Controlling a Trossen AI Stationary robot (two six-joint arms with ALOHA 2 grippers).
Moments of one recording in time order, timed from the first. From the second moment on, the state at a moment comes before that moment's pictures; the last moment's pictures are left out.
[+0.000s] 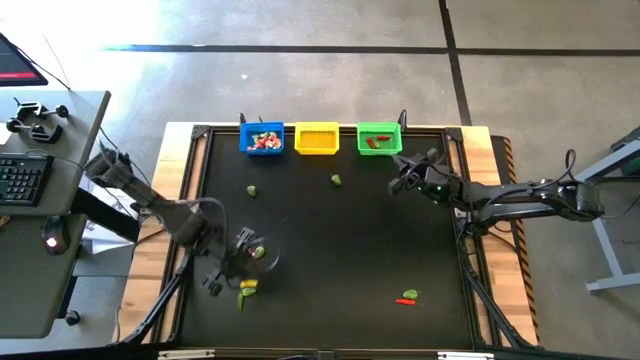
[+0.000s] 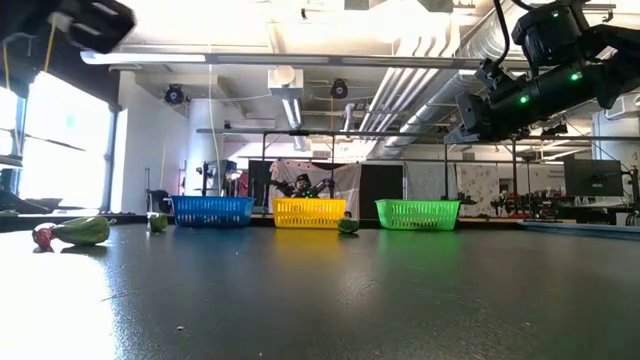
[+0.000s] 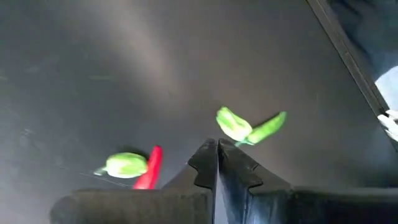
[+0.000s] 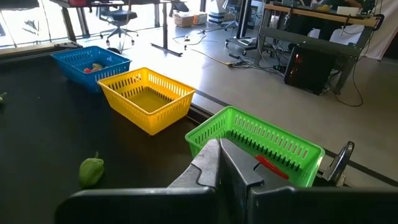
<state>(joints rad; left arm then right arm) -0.60 1.28 0.97 -0.85 0.01 -0.06 -0.26 0.93 0.24 0.43 0.61 0.07</state>
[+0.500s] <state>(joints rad) -0.89 1.56 1.03 -0.85 -0.11 -0.15 -0.26 0.93 0.24 0.43 0.60 0.07</state>
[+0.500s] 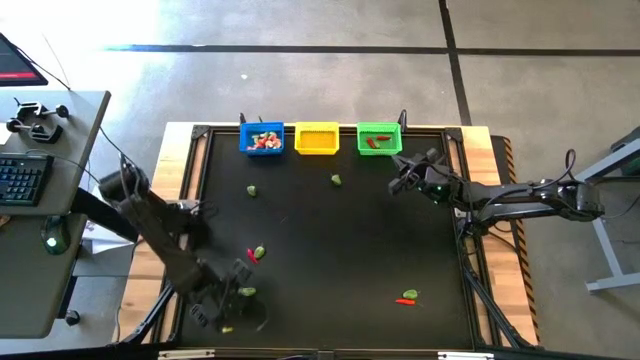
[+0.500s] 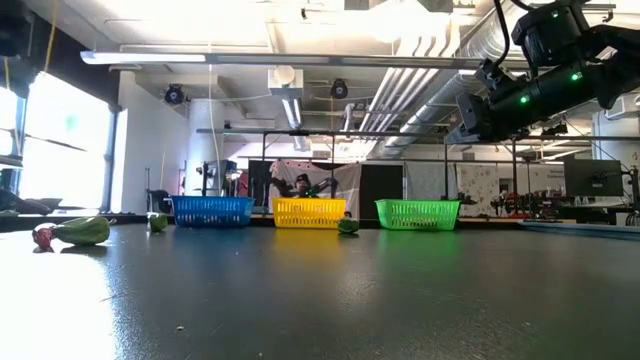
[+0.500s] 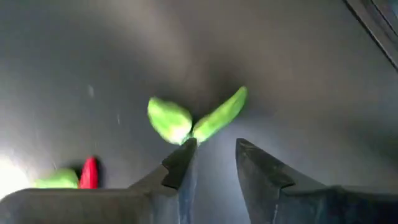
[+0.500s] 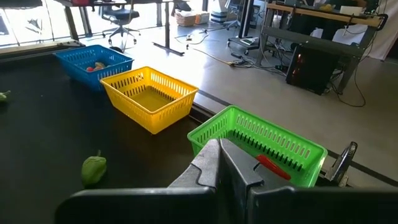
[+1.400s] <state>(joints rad) -0.97 1.81 1.09 -0.84 -0.24 0.27 -0.26 0.93 0.24 0.38 0.59 0.06</state>
